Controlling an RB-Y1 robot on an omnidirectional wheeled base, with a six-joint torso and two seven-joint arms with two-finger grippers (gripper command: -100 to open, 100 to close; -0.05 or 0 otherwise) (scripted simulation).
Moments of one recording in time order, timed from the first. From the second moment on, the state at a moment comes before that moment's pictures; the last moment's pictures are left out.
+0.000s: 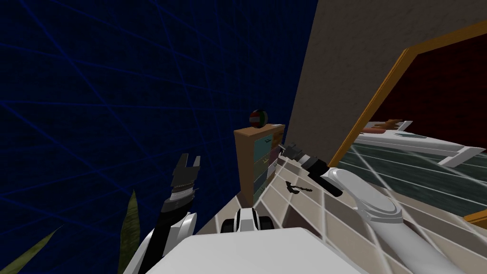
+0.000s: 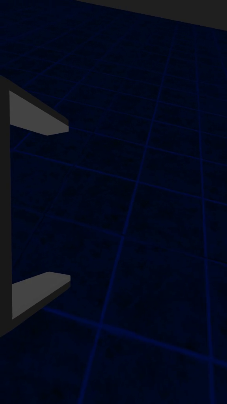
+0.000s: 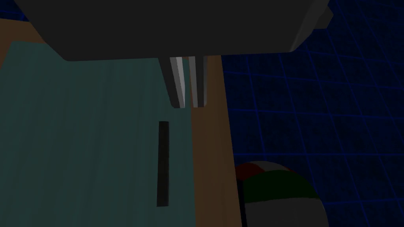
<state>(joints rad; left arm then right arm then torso) 0.53 0.00 0.06 -2.31 -0.11 -0.53 0.15 0.19 -0.70 -0.31 -2.06 1.12 -0.42 1.06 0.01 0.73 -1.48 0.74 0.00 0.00</state>
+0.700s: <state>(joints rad) 0.53 -0.01 0.06 -2.31 -0.11 -0.53 0.15 0.19 -0.70 -0.30 -2.06 1.12 -0.41 1.06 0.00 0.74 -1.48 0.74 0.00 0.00</state>
